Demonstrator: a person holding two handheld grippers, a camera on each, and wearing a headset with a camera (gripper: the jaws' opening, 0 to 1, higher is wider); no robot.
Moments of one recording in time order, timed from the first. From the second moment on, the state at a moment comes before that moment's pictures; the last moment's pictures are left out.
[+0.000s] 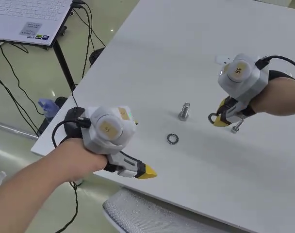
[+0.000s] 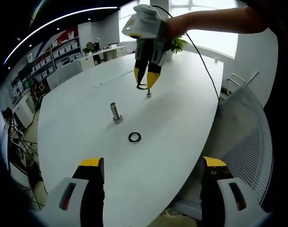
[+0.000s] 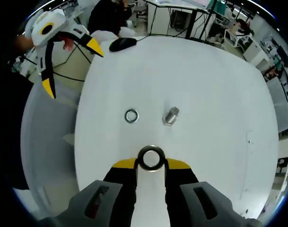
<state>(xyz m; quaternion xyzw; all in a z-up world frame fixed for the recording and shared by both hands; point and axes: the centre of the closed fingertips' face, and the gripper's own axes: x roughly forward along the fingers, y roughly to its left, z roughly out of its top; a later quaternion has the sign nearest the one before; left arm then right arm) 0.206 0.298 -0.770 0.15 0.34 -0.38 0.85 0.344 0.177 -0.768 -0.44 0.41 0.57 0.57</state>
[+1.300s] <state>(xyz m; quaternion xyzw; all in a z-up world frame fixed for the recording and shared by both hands) 0.218 0.311 -0.778 0.14 0.35 -0.38 0.84 0.391 0.248 -0.798 -0.45 0.40 0.58 0.54</state>
